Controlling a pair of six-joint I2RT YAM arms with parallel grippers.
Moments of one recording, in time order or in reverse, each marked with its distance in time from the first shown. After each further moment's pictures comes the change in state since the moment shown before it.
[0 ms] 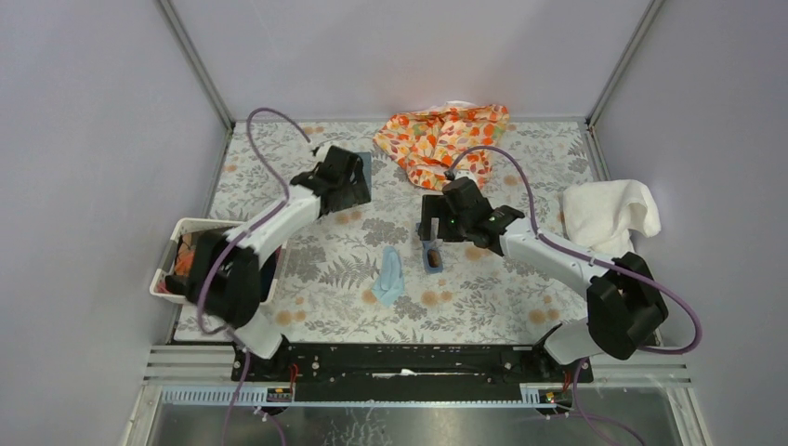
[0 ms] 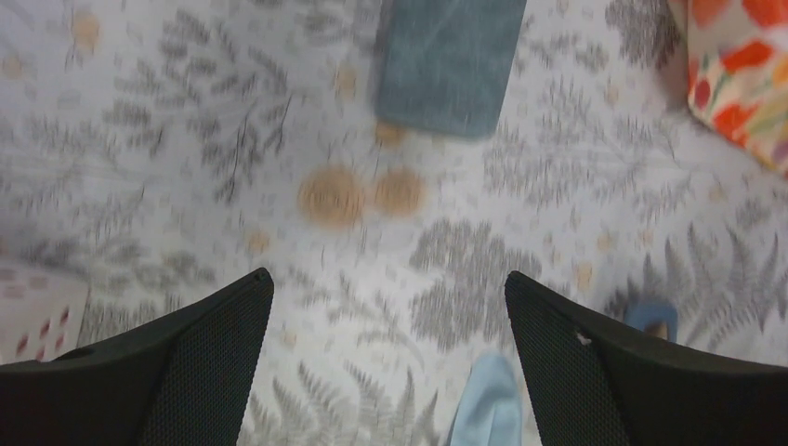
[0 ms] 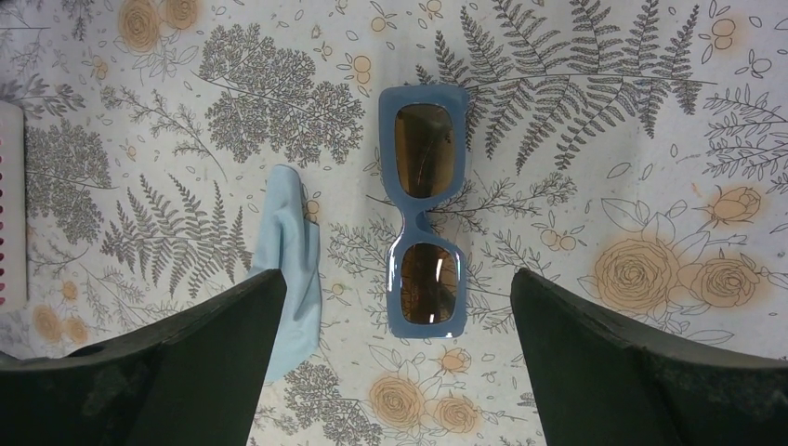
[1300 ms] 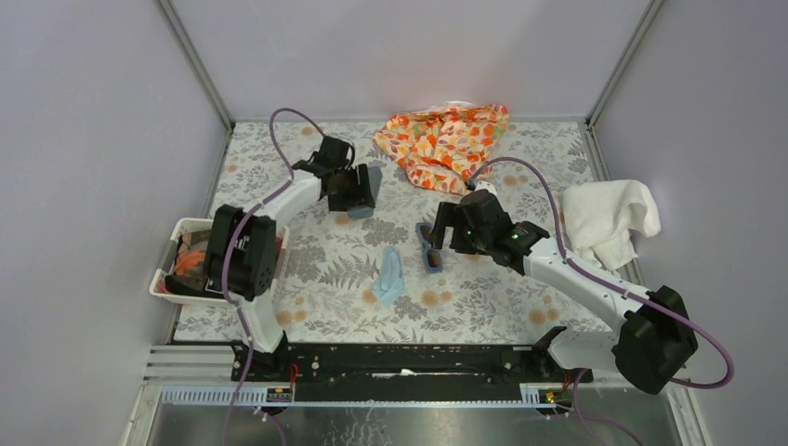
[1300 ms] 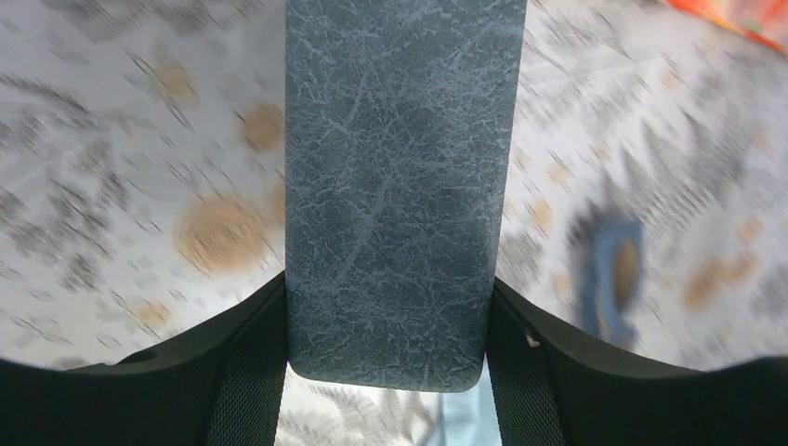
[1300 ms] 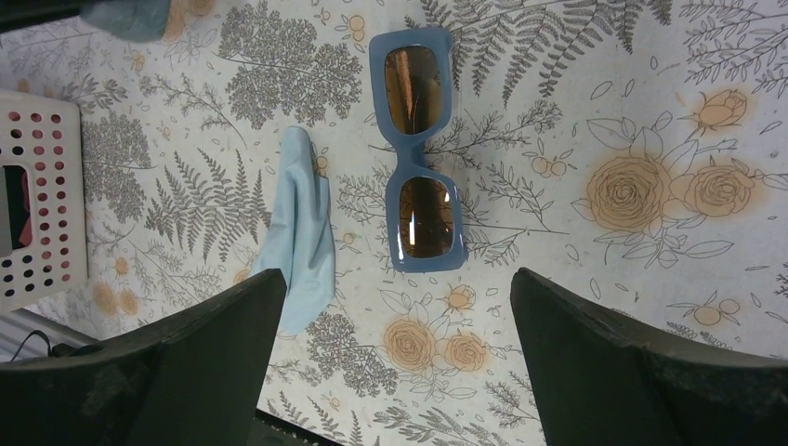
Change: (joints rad) left arm 0.143 0.354 0.258 -0.017 0.412 0.225; right arm 0.000 -0.212 -0.116 -0.055 0.002 0.109
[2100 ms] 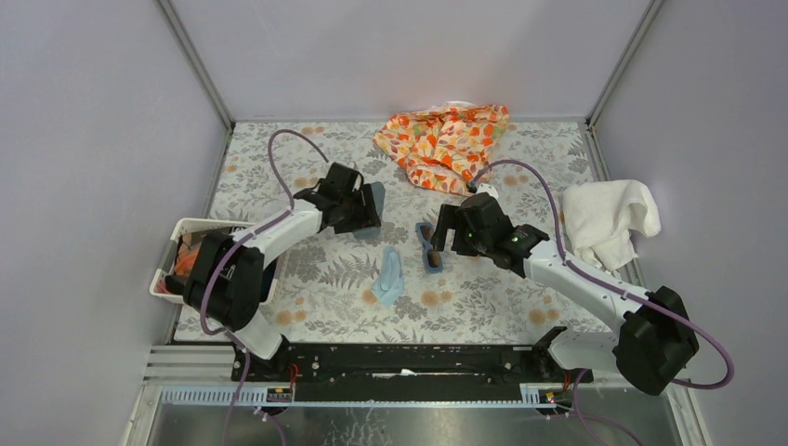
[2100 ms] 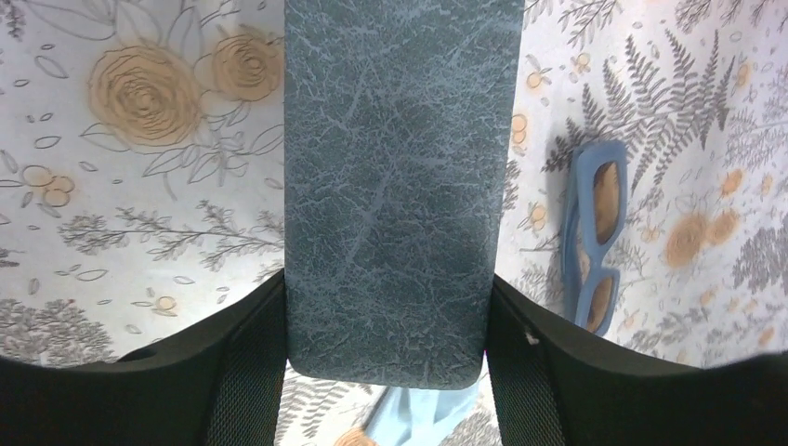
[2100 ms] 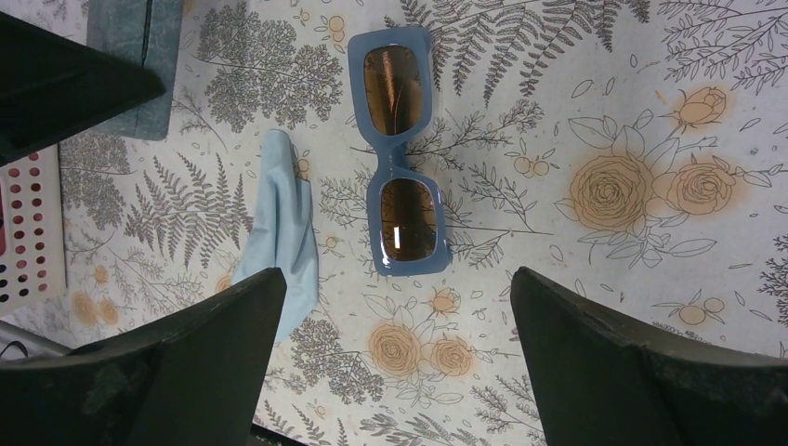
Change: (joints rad) left arm -0.093 -0.290 -0.359 0.146 0.022 -0.152; right arm 0.000 -0.007 -0.039 0.024 0.021 -0.001
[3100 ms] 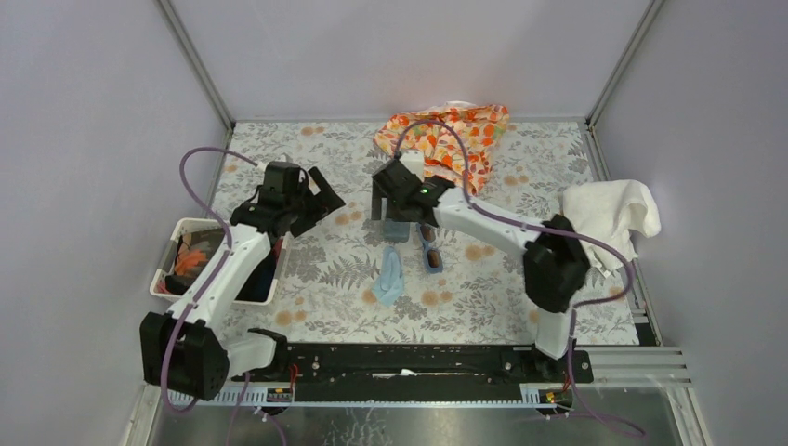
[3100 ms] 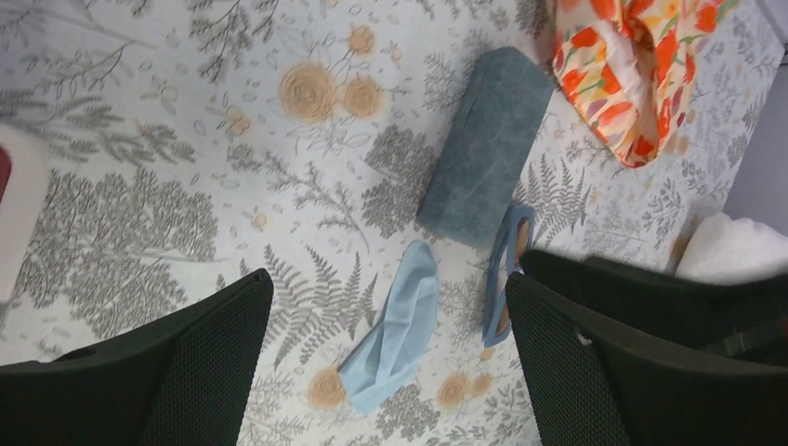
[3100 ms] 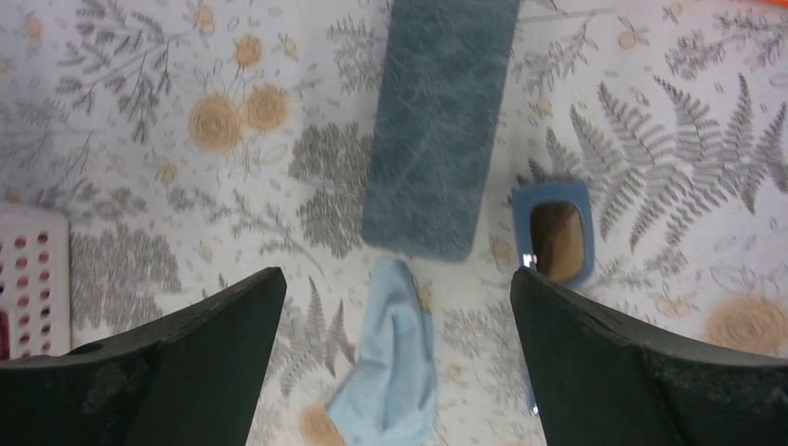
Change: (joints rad) left arm 0.163 -0.385 -0.045 -0.156 -0.080 -0.210; right arm 0.186 0.579 0.671 -0.212 0.246 0.034
